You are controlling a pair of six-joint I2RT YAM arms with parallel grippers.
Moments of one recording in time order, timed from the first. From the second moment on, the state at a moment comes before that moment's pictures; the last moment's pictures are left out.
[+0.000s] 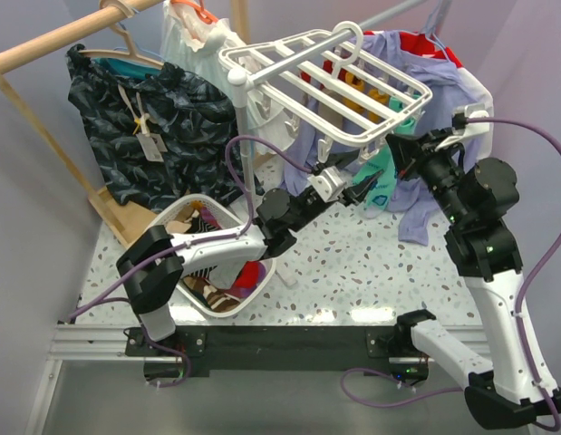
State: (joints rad) left arm -1.04 1.74 1.23 1.07 0.01 0.19; right arm 0.25 0.88 1.30 -0.29 -0.12 0.25
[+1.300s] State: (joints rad) left arm -1.03 1.76 1.28 1.08 -0.03 0.10; right arm 0.25 0.84 1.30 -0.32 -0.26 0.26
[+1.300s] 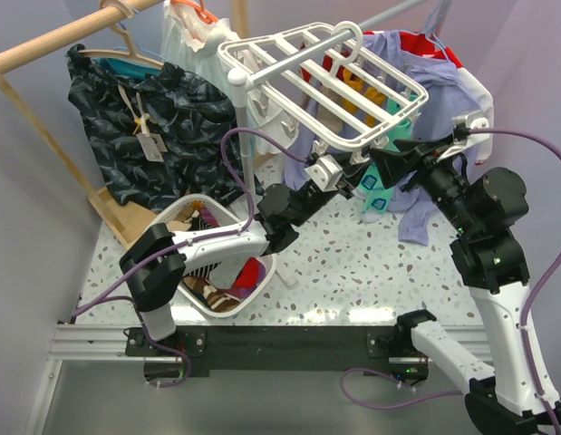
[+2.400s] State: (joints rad) left arm -1.03 1.74 1.28 1.02 -0.02 0.09; right arm 0.25 0.94 1.27 -0.27 -0.25 0.24
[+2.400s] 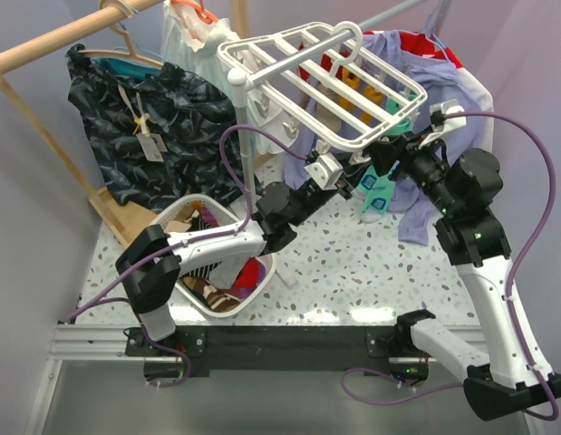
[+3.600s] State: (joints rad) left arm -1.03 1.27 0.98 0.42 -0.35 -0.32; right arm 0.25 0.93 1.25 -0.26 -0.24 0.25
